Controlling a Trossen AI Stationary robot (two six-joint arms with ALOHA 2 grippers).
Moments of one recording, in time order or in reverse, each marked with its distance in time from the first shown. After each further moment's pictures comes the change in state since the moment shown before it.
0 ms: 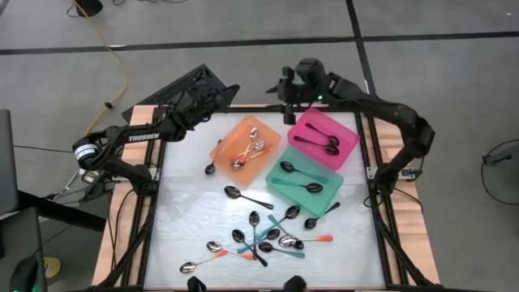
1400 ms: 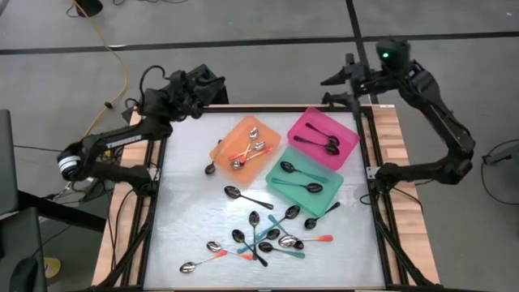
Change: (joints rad) left arm -0.036 -0.201 0.105 0.098 0.307 -0.028; right arm -0.344 -0.430 -0.002 -0.360 -0.522 0.110
